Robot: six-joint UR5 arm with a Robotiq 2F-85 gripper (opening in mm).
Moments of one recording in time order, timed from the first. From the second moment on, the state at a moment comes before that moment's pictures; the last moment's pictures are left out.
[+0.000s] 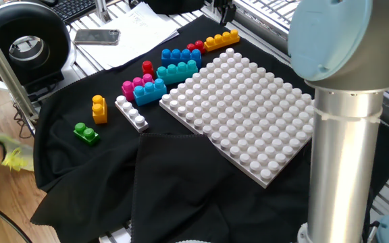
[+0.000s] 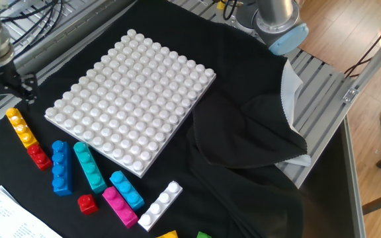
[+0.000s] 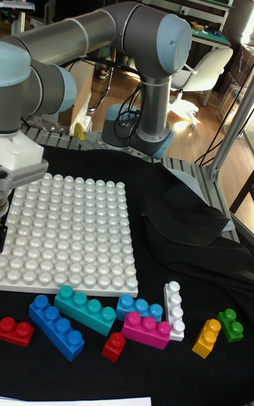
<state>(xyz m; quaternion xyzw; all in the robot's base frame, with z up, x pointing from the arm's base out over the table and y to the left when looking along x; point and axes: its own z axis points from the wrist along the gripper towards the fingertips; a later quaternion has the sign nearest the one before) 0.750 -0.250 0.100 -0.52 0.84 -0.09 0.07</state>
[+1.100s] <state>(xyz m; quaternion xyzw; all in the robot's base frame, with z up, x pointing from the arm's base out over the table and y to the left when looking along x) 0.754 -0.237 0.057 -0.53 0.84 -0.08 0.08</state>
